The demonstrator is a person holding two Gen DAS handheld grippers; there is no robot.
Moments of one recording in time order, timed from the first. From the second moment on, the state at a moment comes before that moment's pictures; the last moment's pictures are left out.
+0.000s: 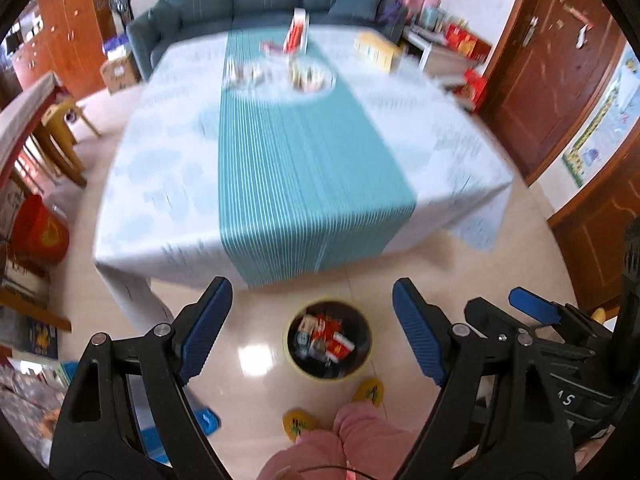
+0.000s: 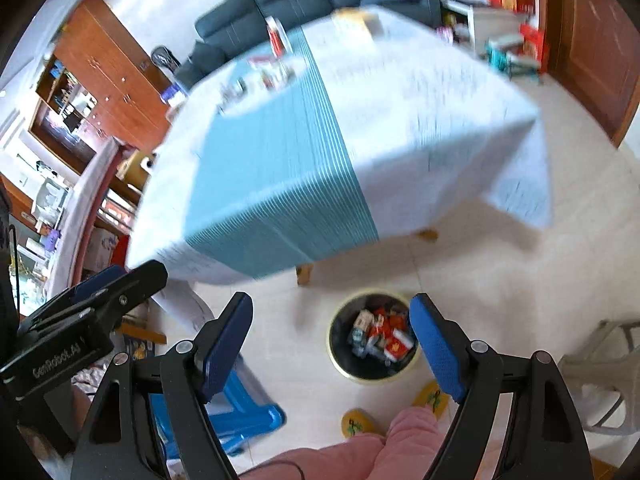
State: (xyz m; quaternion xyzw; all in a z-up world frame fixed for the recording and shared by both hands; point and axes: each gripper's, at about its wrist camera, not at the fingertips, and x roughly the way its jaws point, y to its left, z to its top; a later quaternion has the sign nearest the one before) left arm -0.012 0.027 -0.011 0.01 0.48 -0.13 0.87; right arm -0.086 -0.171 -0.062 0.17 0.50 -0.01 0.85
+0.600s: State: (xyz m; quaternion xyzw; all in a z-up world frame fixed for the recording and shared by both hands) left arm 0.083 0.086 0.093 -0.06 0.41 -0.08 0.91; right arm 0.013 -0.174 0.061 0.11 0.42 0.00 0.90
